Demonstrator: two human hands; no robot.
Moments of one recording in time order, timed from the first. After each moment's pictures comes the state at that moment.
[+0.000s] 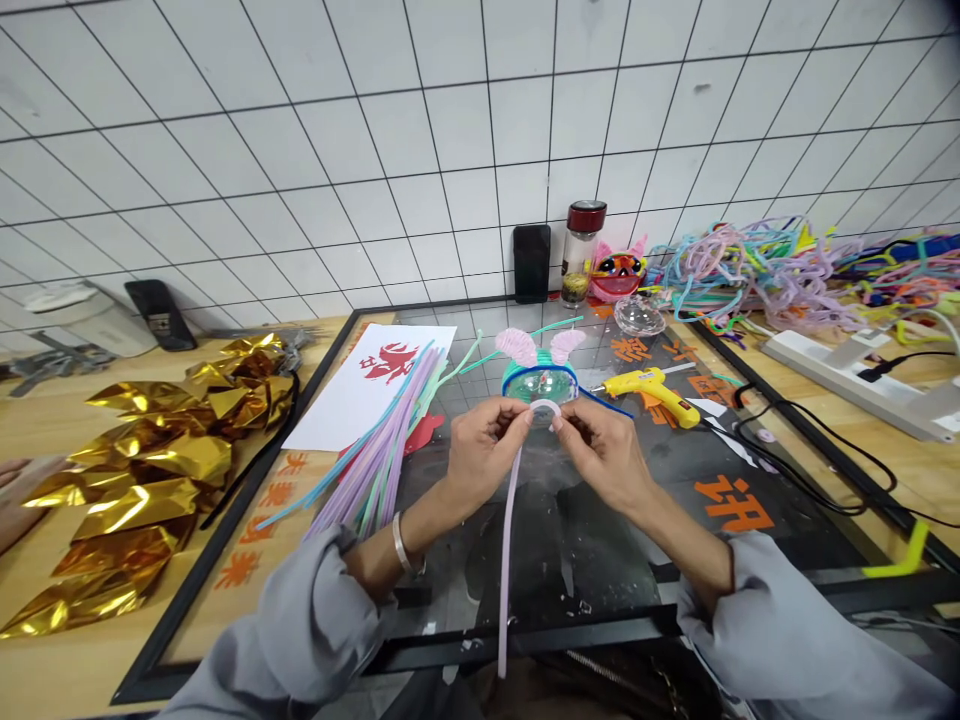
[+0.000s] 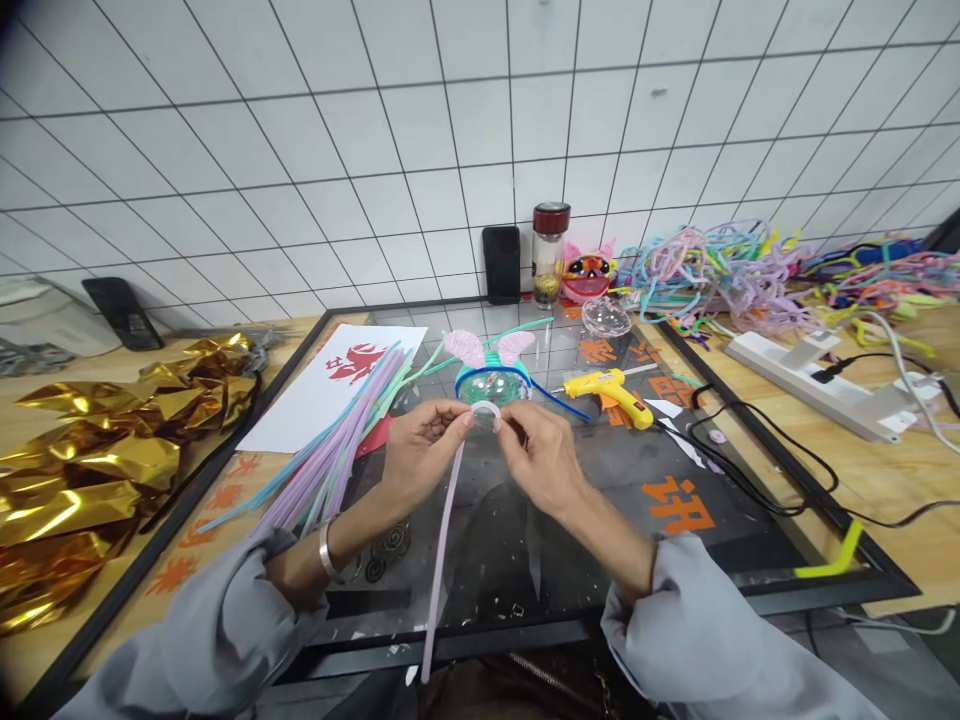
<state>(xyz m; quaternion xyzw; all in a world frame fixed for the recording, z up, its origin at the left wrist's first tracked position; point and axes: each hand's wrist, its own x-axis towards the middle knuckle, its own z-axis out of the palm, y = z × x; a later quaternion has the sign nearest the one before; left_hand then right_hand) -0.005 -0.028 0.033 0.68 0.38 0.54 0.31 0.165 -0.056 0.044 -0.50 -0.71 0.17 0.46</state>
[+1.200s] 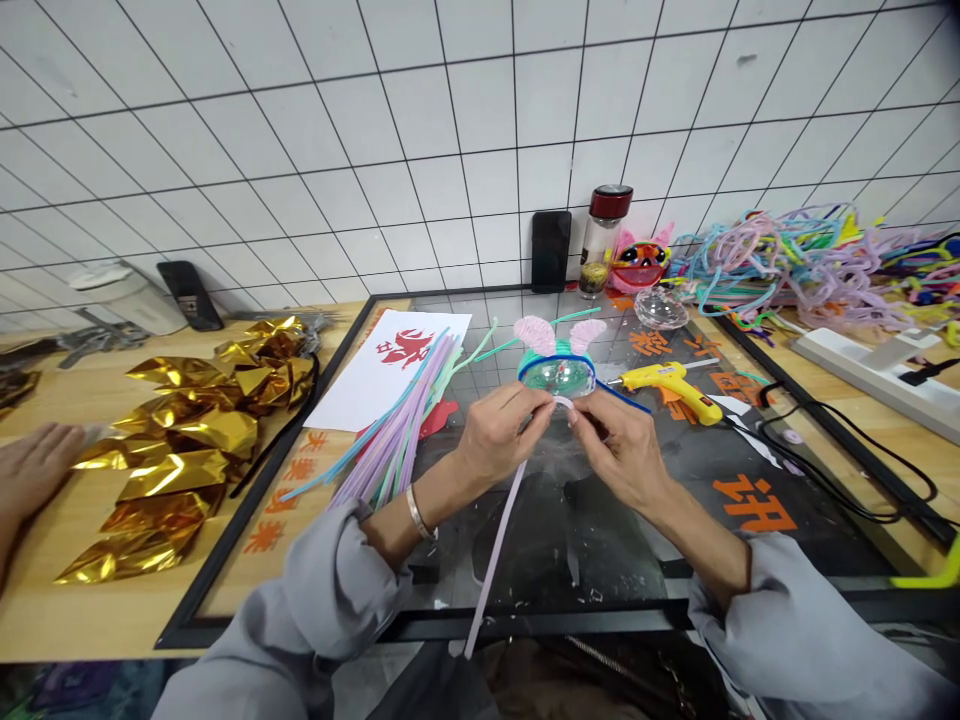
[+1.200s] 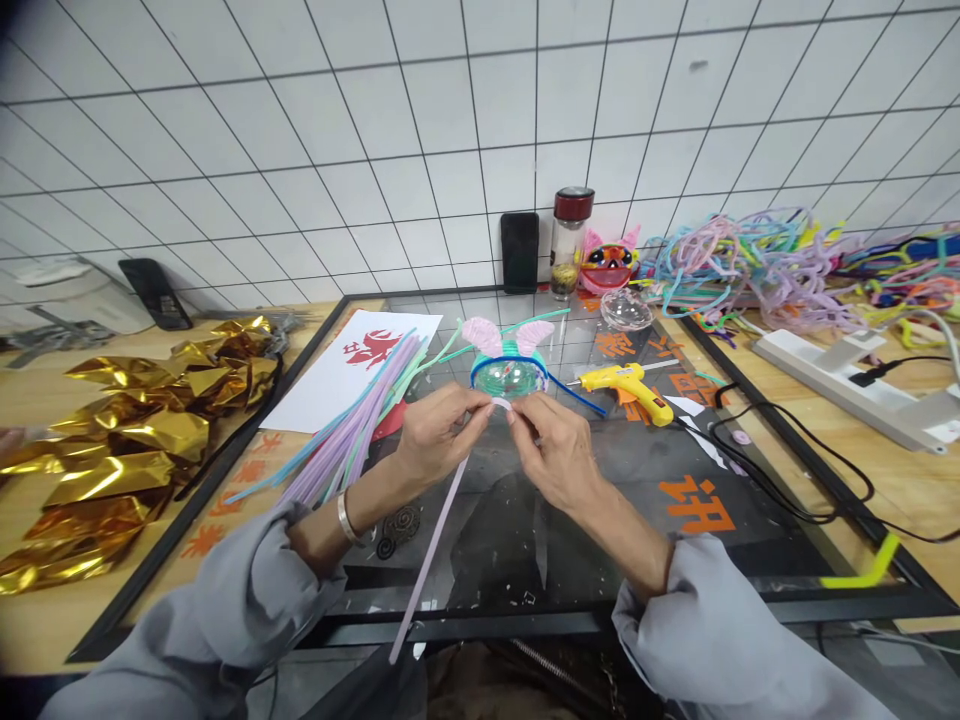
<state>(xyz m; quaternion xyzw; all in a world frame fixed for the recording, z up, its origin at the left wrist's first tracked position) -0.014 -0.019 0.043 0.83 0.28 0.48 -0.03 0.164 -0.057 0.044 -0.47 -0.75 0.09 0.45</state>
